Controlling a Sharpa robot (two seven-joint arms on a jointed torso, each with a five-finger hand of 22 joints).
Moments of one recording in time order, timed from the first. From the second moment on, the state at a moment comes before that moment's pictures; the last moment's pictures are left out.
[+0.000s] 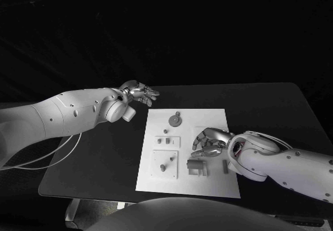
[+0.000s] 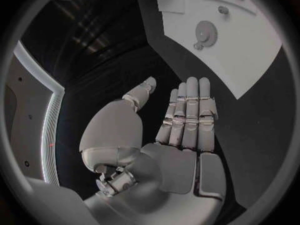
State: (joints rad) left arm 1.21 -0.73 -0.16 1.13 -0.34 -0.21 0.10; left_hand 1.01 -0.12 0.48 -0.18 0.05 0.87 0.18 0.27 0.50 1.13 0.13 0.11 0.26 1.02 0.04 0.65 0.54 0.03 1.02 -0.06 0.17 1.13; right arm 1.12 -0.74 -0.25 1.60 -1.24 -0.23 -0.21; right_hand 0.99 -0.22 0.62 -0.14 0.08 0.95 0.13 0.29 0.52 1.00 0.02 1.25 0.99 1.11 -0.09 1.54 0.84 0.26 1.03 0.02 0.89 1.31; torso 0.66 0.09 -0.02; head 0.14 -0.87
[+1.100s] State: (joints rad) left arm 1.21 -0.74 -0.16 1.14 -0.34 -0.21 0.10; left_hand 1.01 -0.12 0.48 -0.18 0.05 0.87 0.18 0.27 0.50 1.13 0.13 0.11 0.26 1.03 0.04 0.65 0.54 0.03 1.02 -0.06 0.17 1.13; right arm 1.13 -0.80 -0.25 1.66 -1.51 -0.23 -0.06; right_hand 1.08 -0.20 0.46 -0.28 0.06 0.88 0.15 0.27 0.54 0.95 0.04 1.25 0.98 1.06 -0.06 1.53 0.83 0.25 1.00 0.03 0.87 1.31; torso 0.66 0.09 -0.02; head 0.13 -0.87
